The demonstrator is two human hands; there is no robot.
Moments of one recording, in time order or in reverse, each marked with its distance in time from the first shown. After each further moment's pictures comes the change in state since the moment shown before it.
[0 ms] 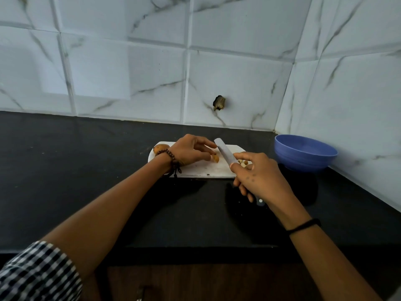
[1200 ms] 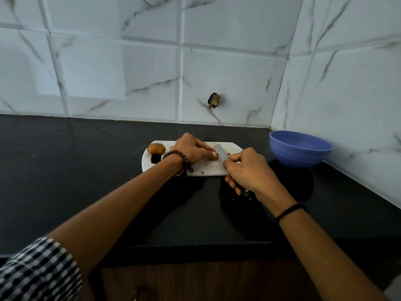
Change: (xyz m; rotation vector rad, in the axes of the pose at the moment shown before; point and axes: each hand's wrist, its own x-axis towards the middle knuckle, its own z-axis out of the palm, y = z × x) left_hand 0.012 0.009 0.027 -0.039 0.241 -0.195; right_hand 0.007 -0.007 0.004 -0.007 -0.028 0.085
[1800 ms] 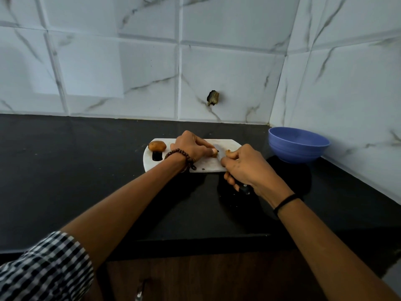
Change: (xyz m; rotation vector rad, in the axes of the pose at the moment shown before) left_hand 0.002 -0.004 0.004 0.045 0.083 -0.011; right_hand -0.001 -0.004 0.002 0.010 -0.030 0.035
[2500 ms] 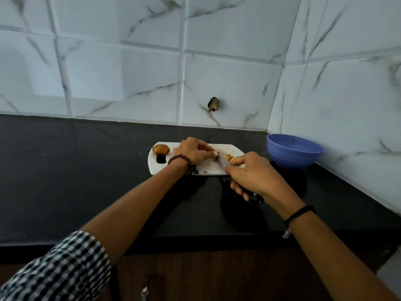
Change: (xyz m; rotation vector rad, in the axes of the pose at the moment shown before) left_hand -0.003 -0.004 -0.005 0.056 -0.047 0.092; right_hand -0.031 -0.010 -0.014 -0.040 -0.043 -0.017
